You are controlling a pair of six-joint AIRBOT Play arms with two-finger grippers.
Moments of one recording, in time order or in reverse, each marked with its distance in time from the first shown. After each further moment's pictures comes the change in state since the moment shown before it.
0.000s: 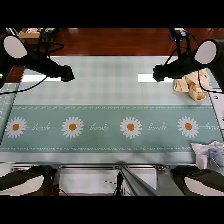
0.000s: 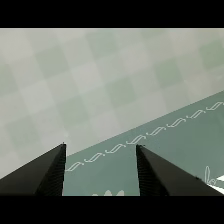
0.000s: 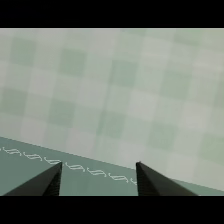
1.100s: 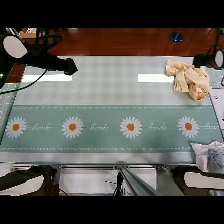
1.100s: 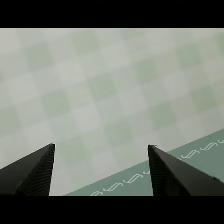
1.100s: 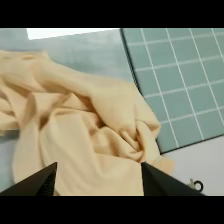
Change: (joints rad) left arm 0.000 -0.002 0.000 -0.039 0.146 0.000; right arm -0.393 -0.183 0.000 -0.471 -0.368 0.243
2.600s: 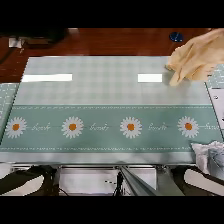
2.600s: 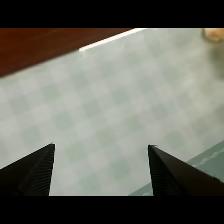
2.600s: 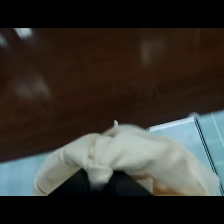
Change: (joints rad) left arm 0.000 0.087 0.416 -0.113 -0.158 -0.009; right arm -0.220 0.240 0.187 0.924 0.003 -0.549
